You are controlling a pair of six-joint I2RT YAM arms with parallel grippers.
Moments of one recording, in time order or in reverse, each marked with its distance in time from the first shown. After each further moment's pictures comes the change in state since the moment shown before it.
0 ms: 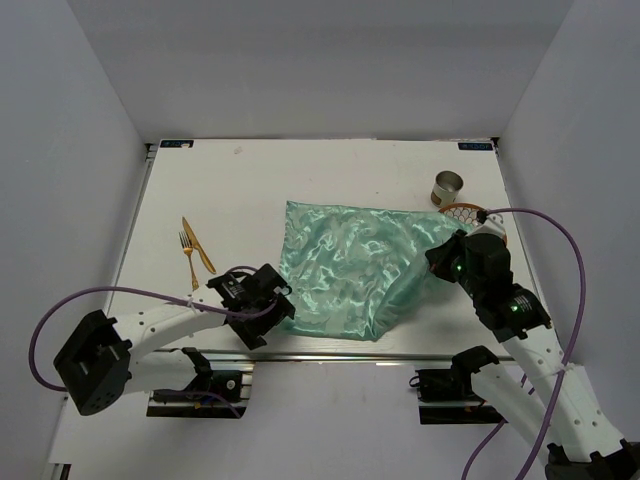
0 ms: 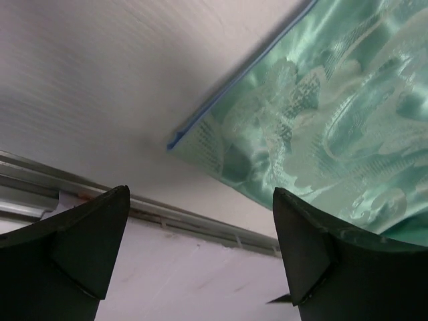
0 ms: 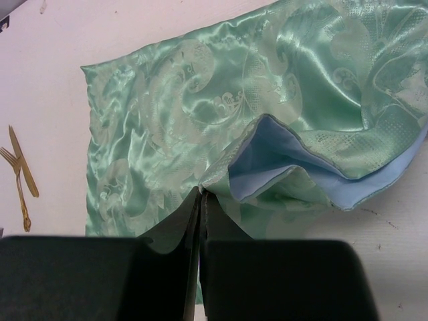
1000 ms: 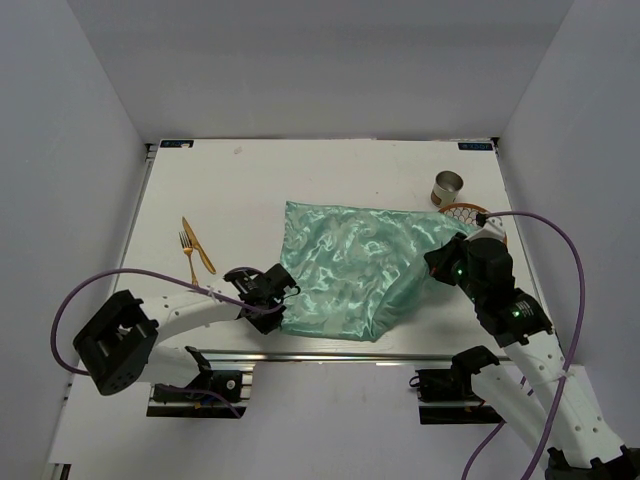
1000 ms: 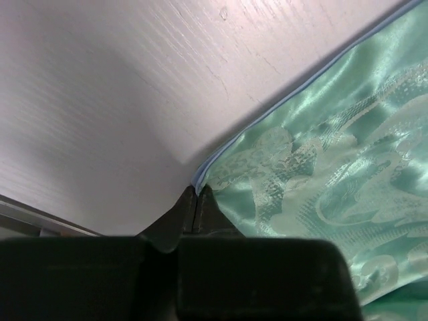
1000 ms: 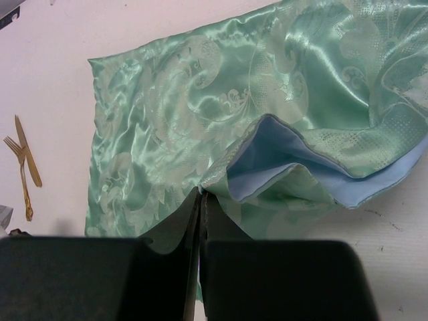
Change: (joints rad) left arm -0.016 0.161 0.015 0.059 -0.127 -0.109; right arm 0.000 -0.040 -0.024 0.006 -0.035 -0.019
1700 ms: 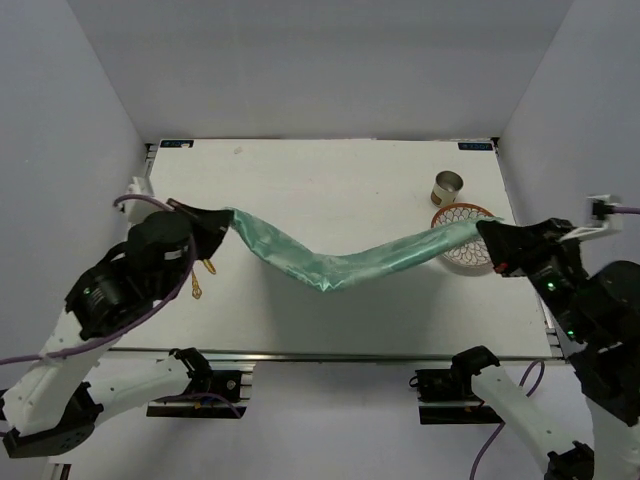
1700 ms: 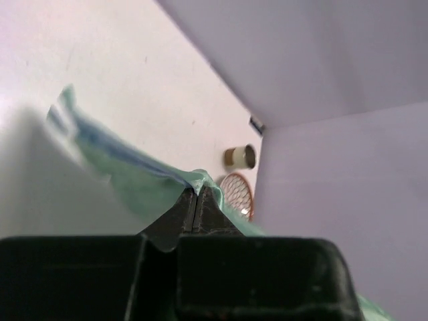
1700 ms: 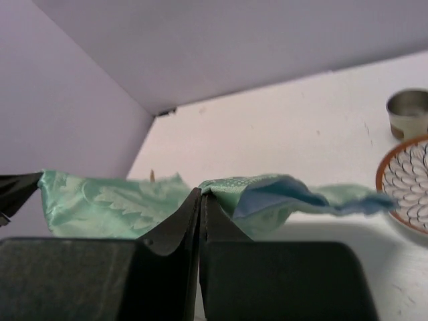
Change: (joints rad) left arm 0.012 -0.430 0.764 -0.247 -0.440 0.391; right arm 0.000 -0.027 0.659 -0.269 -0.088 -0.076
